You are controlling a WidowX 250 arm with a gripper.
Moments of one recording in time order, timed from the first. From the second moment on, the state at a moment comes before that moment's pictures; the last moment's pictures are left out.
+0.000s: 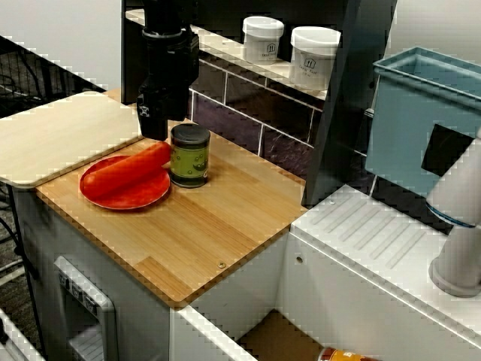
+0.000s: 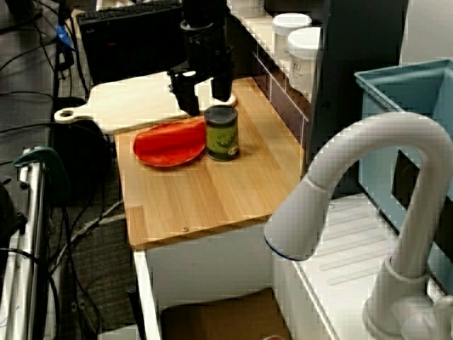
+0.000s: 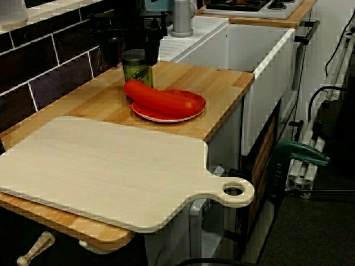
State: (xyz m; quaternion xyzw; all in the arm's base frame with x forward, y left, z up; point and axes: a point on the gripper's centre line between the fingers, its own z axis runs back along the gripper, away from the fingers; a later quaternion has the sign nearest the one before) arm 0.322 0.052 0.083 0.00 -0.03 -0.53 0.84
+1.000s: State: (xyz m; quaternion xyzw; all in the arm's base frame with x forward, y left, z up) arm 0.314 0.051 0.066 0.01 -0.01 -0.53 0.85
